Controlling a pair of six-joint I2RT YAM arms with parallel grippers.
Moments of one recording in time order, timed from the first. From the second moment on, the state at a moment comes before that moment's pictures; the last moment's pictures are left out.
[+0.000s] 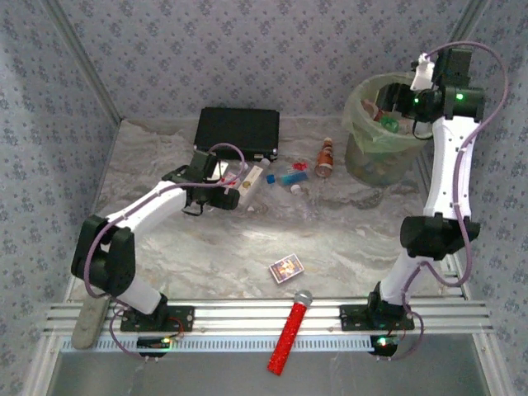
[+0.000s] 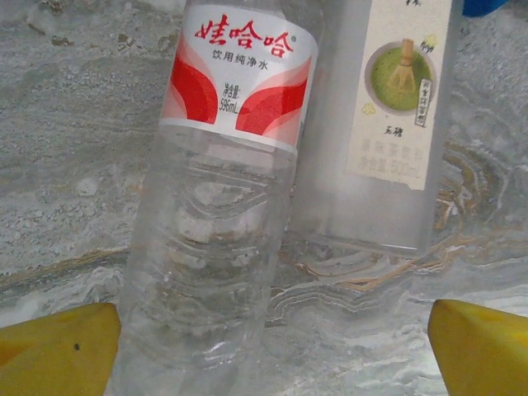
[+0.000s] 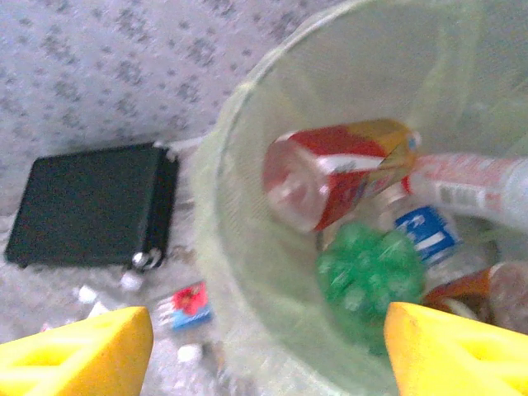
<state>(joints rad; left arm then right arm) -0.46 1.55 1.08 -0.56 0.01 -0.12 -0.16 1.78 2.28 -1.22 -0.33 0.10</state>
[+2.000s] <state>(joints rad) -0.51 1.20 0.94 -0.30 0.24 -0.22 0.50 1.80 1.99 -0.87 -0.56 0.26</state>
